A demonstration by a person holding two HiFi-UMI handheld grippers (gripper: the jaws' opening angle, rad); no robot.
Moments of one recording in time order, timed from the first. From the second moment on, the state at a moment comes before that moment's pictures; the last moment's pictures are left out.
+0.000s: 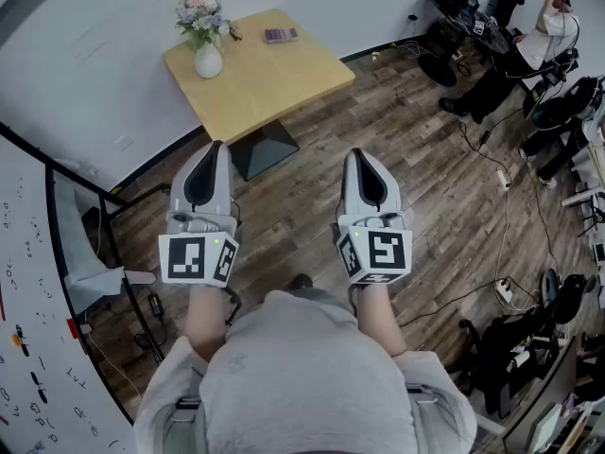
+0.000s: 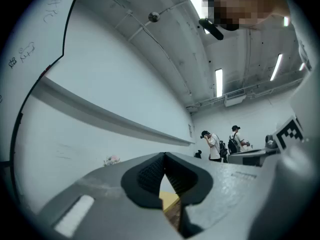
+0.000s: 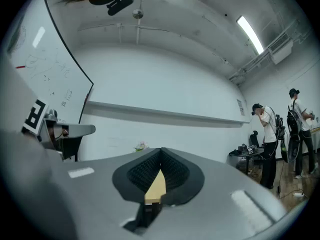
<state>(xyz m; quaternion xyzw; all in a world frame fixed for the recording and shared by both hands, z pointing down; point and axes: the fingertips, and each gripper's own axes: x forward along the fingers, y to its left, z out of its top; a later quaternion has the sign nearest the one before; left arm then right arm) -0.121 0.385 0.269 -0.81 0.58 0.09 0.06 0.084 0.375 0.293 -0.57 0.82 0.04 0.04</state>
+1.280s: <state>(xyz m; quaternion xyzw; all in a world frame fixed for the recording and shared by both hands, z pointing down) -0.078 0.325 0.283 -0.81 0.58 0.09 0.06 0.108 0.309 0.302 -0.55 0.83 0.05 0.05</state>
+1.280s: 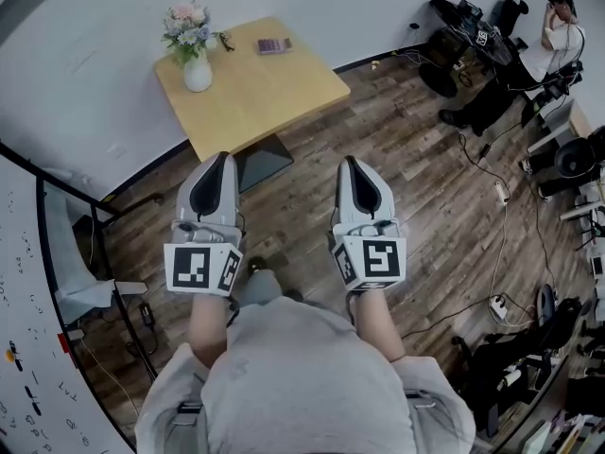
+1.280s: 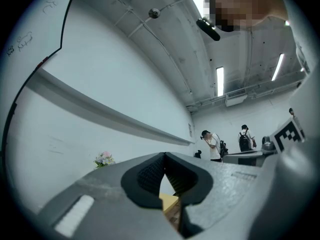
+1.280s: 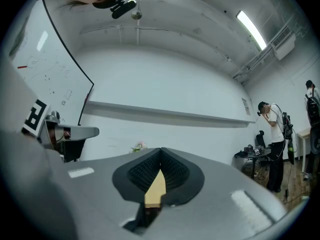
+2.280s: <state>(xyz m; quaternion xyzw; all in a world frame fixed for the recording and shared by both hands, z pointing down) -0.102 0.136 0.269 -0.83 0.55 0.09 0.05 0.079 0.129 0.283 -0.57 0.82 0.05 0.06</state>
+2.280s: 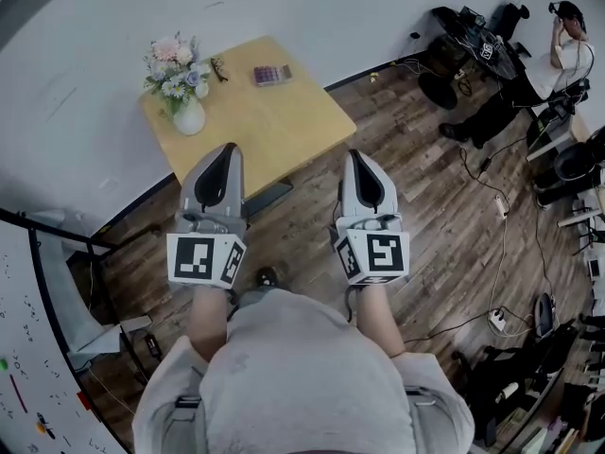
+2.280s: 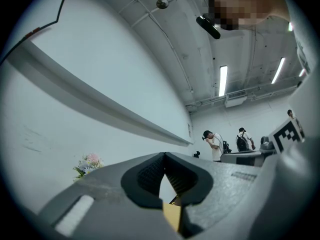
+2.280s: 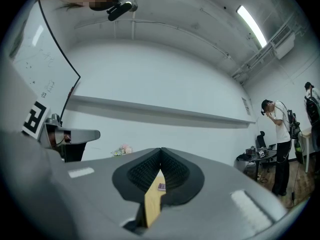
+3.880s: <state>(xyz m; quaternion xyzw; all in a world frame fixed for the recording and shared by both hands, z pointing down) -0.154 -0.027 0.281 -0.83 0.55 0.08 0.05 0.028 -0.035 0.293 -0.56 0.82 0.04 0.06</state>
